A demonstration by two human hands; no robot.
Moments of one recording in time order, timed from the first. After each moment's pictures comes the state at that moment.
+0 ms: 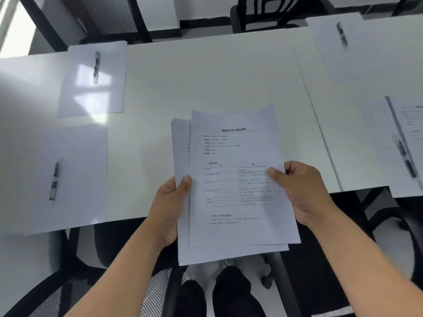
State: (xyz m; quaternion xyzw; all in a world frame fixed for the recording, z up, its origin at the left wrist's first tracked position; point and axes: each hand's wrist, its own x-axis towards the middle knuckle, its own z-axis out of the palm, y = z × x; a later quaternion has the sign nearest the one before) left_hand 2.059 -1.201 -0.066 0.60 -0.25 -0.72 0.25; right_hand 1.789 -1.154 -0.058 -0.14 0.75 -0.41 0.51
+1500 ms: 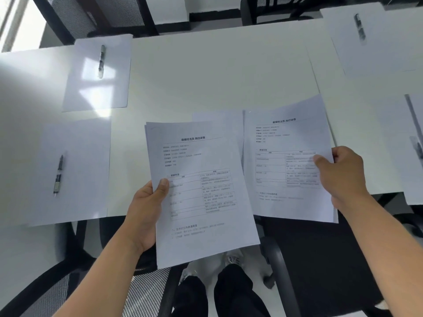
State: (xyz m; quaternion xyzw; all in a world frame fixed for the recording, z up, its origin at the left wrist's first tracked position) left_hand 2.092 -1.201 -0.079 0.65 -0.21 -0.67 0.29; right_hand 1.698 -1.167 -0.108 -0.24 0.84 -0.36 0.32
